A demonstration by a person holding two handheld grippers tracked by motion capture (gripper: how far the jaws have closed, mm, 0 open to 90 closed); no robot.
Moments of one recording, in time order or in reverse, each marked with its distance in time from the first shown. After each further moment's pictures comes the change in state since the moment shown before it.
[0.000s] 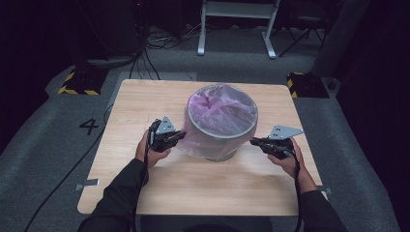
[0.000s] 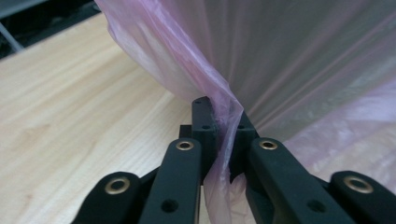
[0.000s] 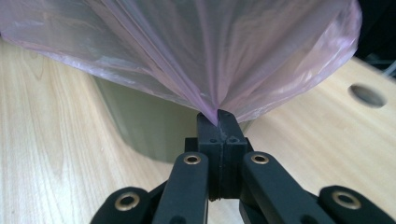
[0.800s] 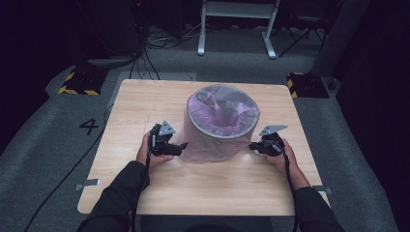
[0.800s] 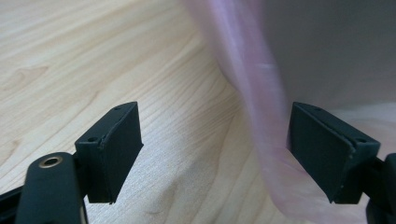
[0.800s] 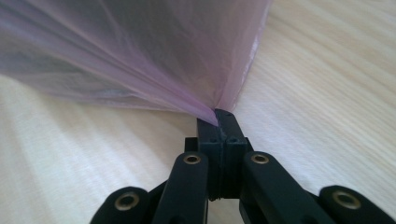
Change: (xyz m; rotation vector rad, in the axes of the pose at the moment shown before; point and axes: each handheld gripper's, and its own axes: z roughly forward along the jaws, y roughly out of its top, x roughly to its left) left arm 0.007 -0.023 0.012 0.047 0.053 -0.106; right arm -0.031 -0.039 0.048 0.259 -0.034 0.190
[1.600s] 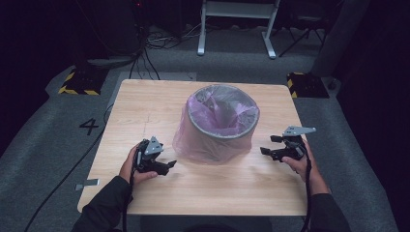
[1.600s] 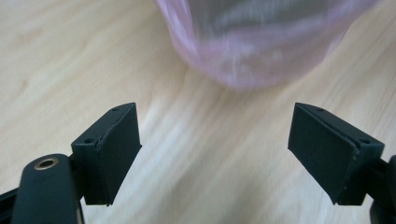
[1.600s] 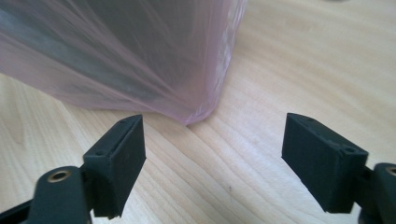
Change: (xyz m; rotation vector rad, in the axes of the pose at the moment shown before) left arm -0.021 -0.041 -0.050 0.112 -0.013 0.097; right arm -0.009 -0.018 -0.066 -0.159 0.009 0.071
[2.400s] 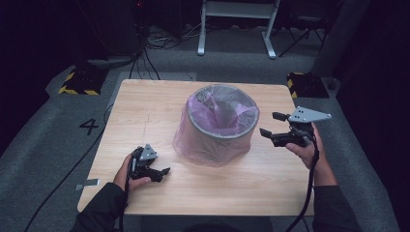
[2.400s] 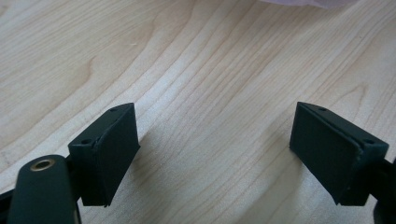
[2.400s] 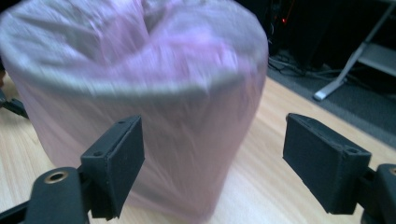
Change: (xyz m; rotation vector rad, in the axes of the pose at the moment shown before) left arm 0.006 -0.029 0.004 0.049 -0.011 -0.070; right arm 0.050 0.092 -0.053 -0.193 -0.067 -0.190
